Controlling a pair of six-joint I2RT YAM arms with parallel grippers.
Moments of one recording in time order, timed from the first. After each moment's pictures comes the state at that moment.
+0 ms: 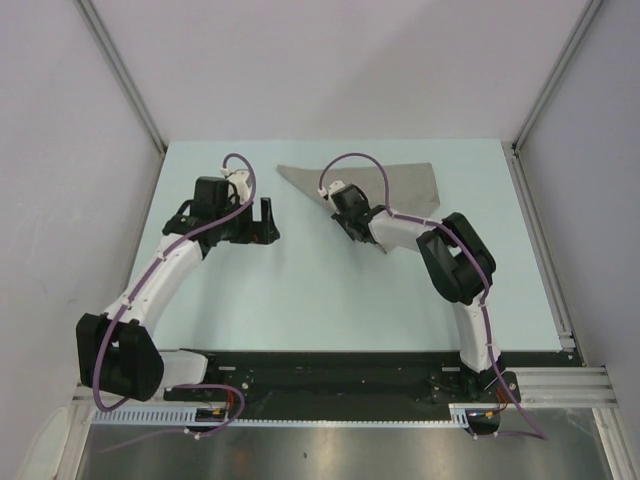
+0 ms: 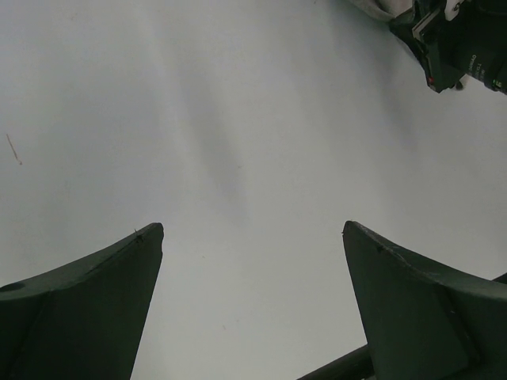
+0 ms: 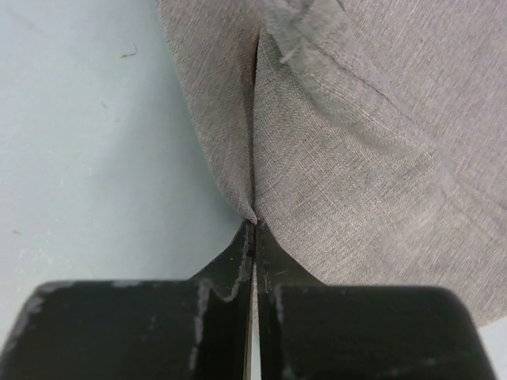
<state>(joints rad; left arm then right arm) -0.22 1.29 1.04 -0.54 0.25 -0.17 0.65 2.11 1.43 -0.19 0.33 -0.17</state>
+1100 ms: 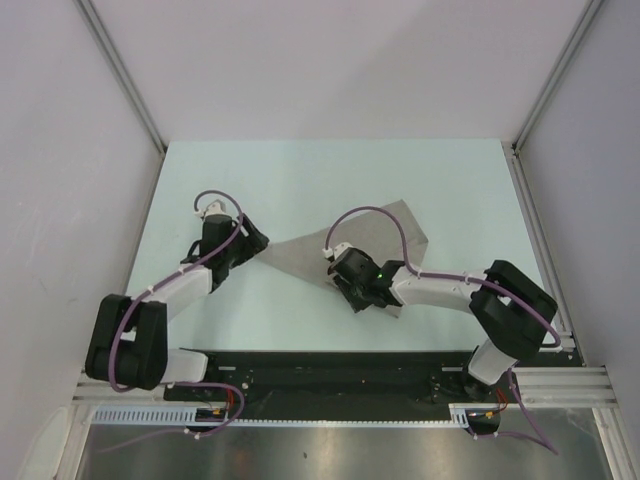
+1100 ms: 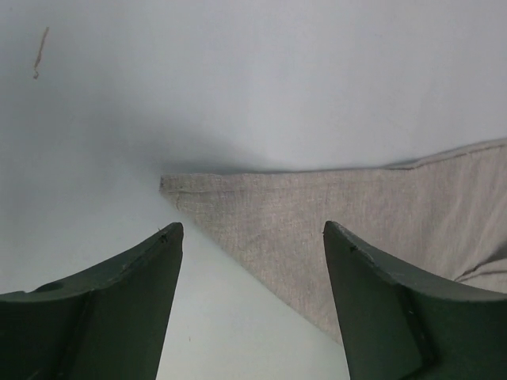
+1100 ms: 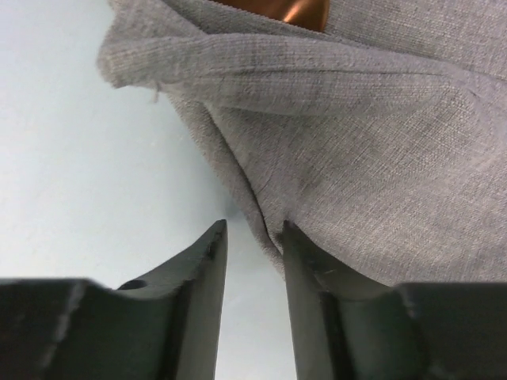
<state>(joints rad) -0.19 1.33 0.59 0.08 0.00 -0.69 0.96 1.63 0.91 -0.34 0.19 0.25</state>
